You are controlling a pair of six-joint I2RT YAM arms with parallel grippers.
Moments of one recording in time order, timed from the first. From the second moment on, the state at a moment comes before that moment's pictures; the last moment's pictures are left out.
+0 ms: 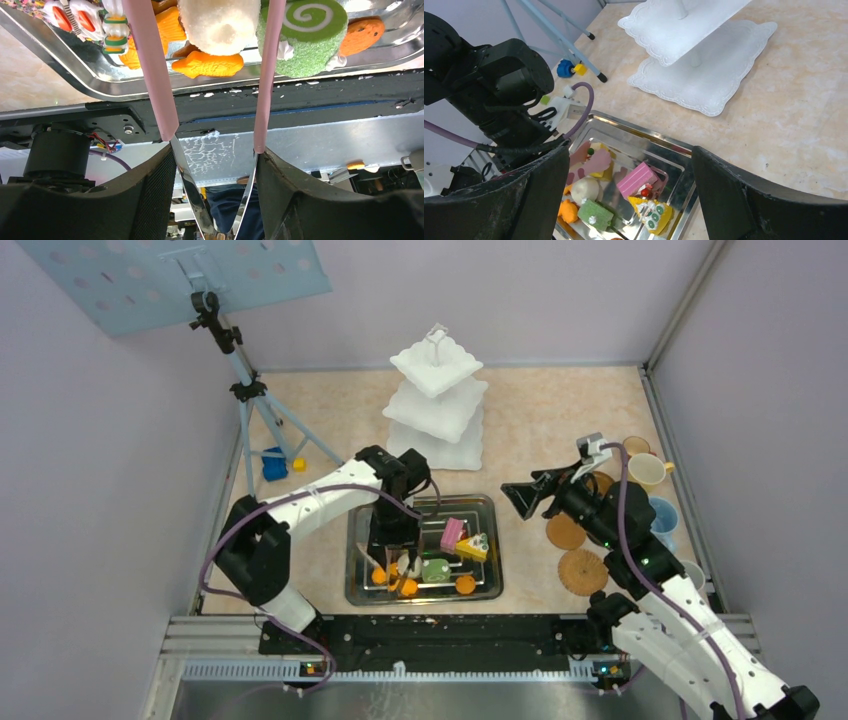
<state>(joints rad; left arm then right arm) -0.74 1.60 1.22 -1.26 0.24 -0.71 0.50 0.59 0.57 -0.05 -0.19 0.41</state>
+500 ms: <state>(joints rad) -0.74 1.63 1.22 -1.25 0.16 -0.70 0.50 0.57 0.57 -0.07 -0.18 0.41</state>
